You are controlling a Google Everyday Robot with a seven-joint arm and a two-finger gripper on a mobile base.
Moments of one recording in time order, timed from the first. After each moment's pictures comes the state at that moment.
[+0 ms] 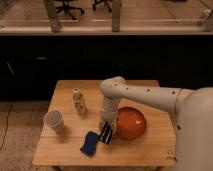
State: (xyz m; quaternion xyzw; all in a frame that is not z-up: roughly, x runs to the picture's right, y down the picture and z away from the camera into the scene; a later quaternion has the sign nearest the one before) arm -0.004 0.213 0.753 -0.35 -0.37 -0.51 0.69
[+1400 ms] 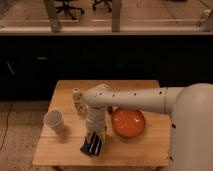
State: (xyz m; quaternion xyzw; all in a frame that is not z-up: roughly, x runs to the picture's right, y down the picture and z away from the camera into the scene) arm -0.064 0.253 0.720 -0.34 -0.39 -0.56 0.65
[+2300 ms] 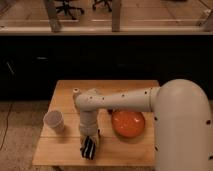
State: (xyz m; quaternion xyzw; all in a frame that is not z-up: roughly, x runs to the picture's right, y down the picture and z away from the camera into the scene) arm -0.098 0.280 0.737 -0.35 -0.41 -0.58 0.61
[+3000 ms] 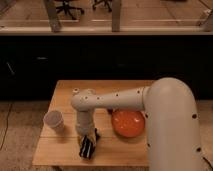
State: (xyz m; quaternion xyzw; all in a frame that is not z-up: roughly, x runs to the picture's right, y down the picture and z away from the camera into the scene) arm -0.113 0.278 0.749 -0.35 -0.42 -0.59 0.59
